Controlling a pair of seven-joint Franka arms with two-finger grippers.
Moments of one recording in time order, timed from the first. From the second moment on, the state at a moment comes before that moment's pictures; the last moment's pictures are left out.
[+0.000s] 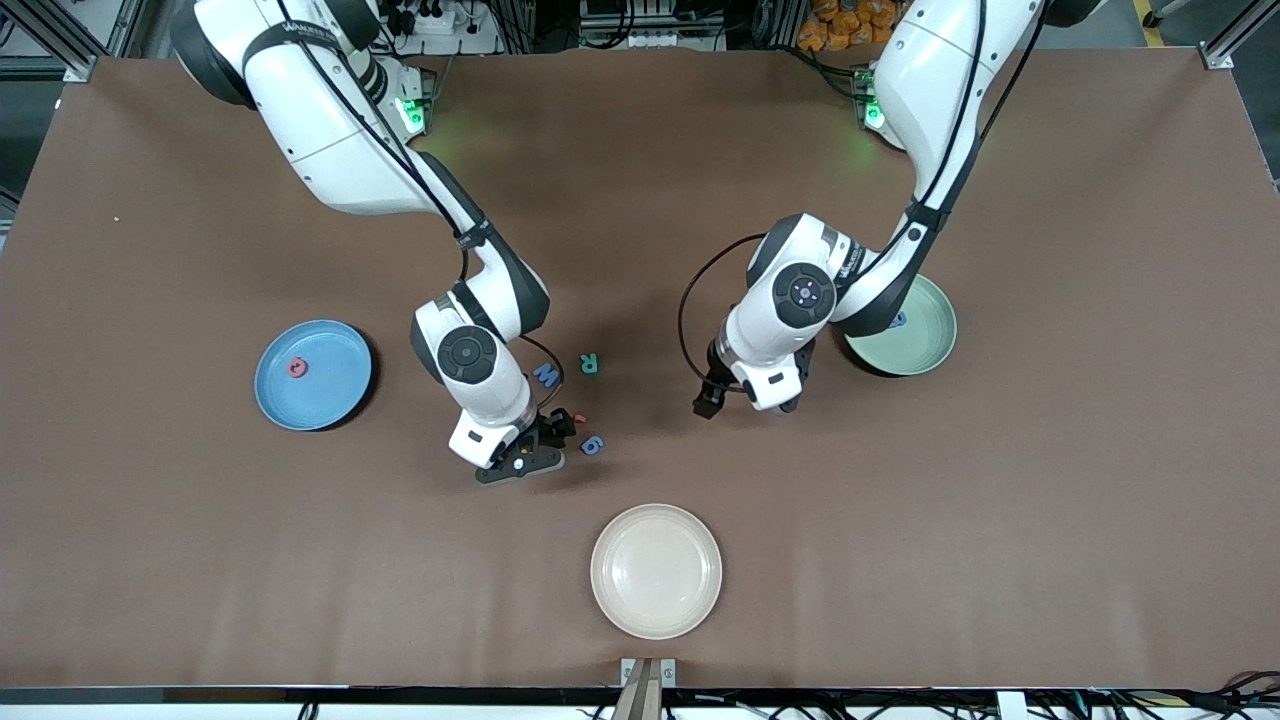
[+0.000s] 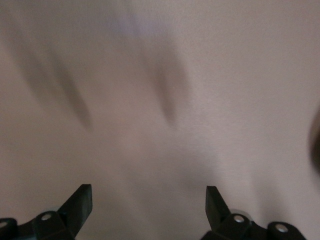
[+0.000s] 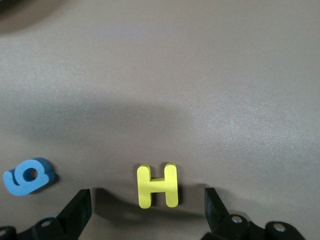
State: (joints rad) left arm -0.47 0.63 -0.18 -1.69 -0.20 2.44 -1.80; right arm 0.41 0.83 0.09 -1.55 -0.13 2.51 0.32
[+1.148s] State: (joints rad) left arm -0.54 0.74 -0.15 -1.52 -0.44 2.60 -2.14; right arm 0.38 0.81 0.07 -1.55 -0.12 2.49 0.33
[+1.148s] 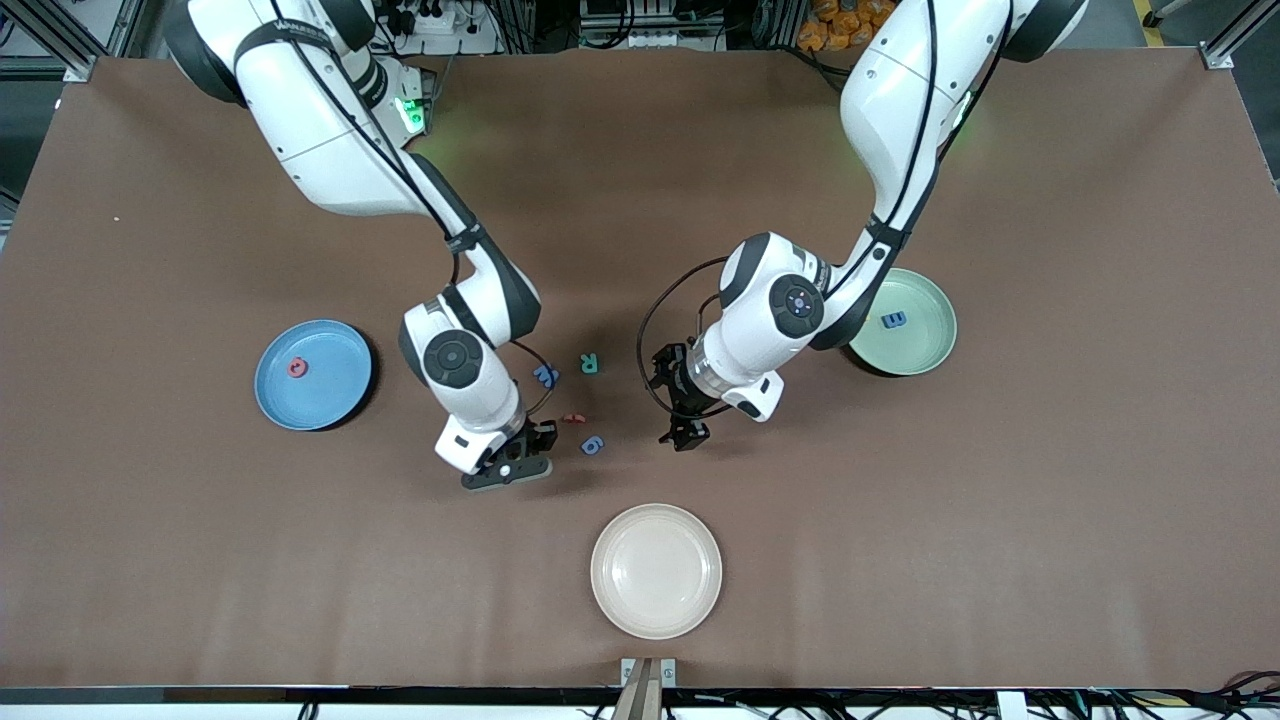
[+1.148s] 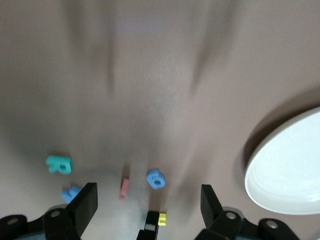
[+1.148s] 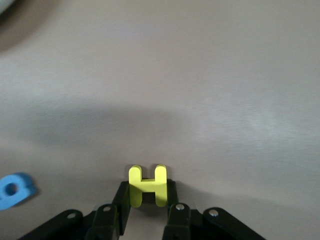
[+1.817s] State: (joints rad) left arm -0.62 0.91 -0.19 -1.39 -0.47 2.75 -2.01; right arm 0.10 0.45 0.02 -1.84 -0.12 2.15 0.33
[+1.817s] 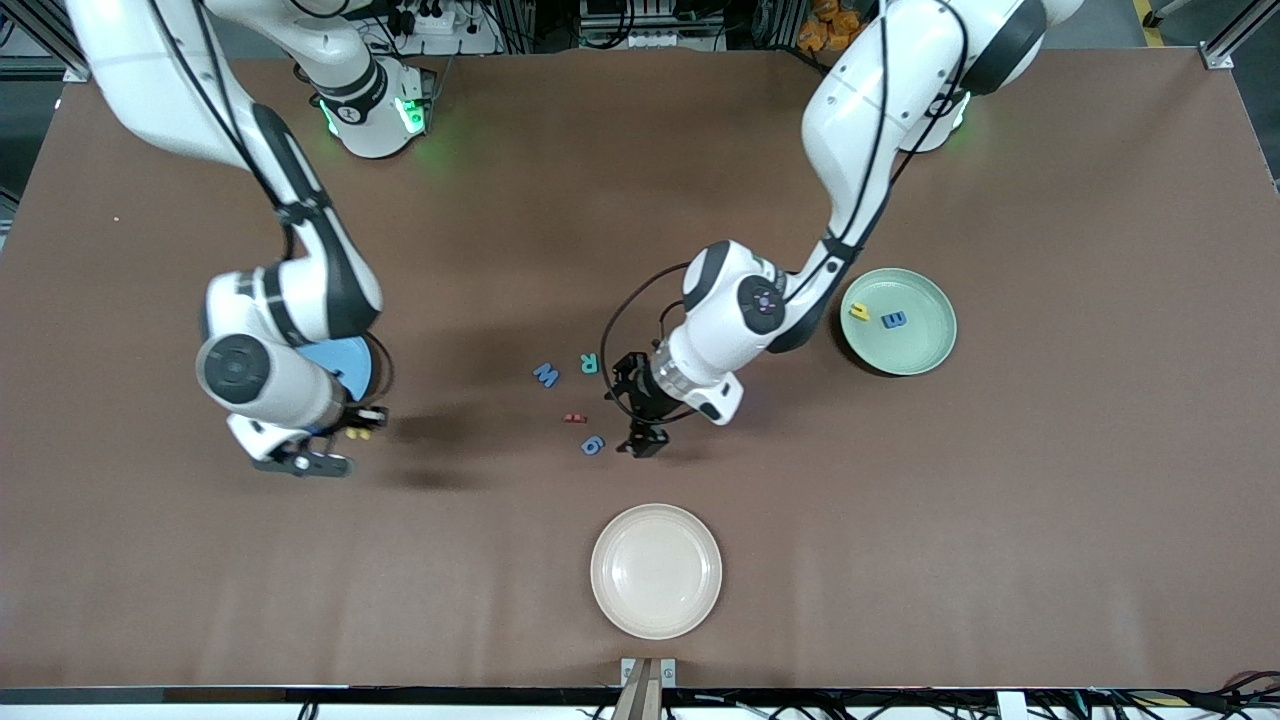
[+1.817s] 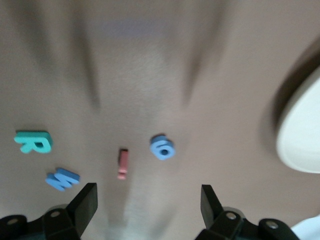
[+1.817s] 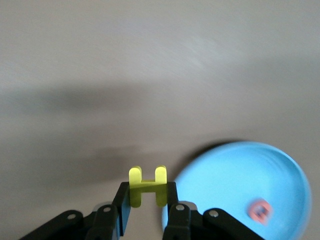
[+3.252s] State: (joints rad) left arm -0.66 1.12 -0.24 -1.18 -0.47 2.76 -1.85; right arm -0.06 0.34 0.02 -2.02 -0.12 2.18 0.35
